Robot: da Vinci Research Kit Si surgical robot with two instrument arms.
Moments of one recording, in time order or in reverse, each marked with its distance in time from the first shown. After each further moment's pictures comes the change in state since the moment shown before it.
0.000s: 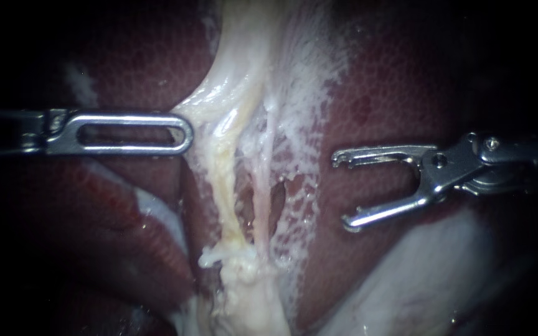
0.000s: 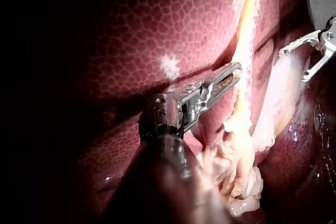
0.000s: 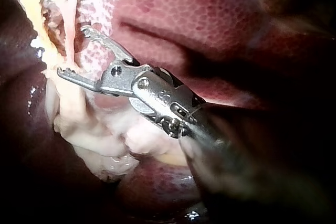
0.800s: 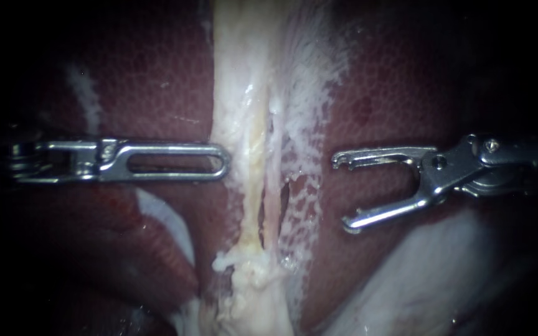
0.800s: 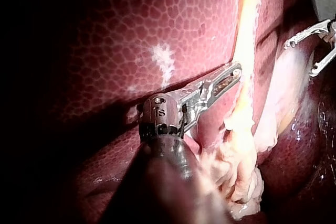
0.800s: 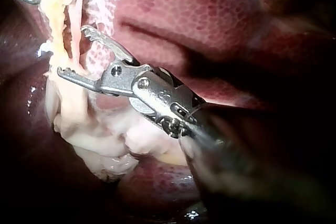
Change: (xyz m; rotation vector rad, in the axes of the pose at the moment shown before) right arm 0.000 0.000 0.000 0.000 -0.001 -0.001; left arm 0.005 0.003 0.005 0.017 0.024 -0.017
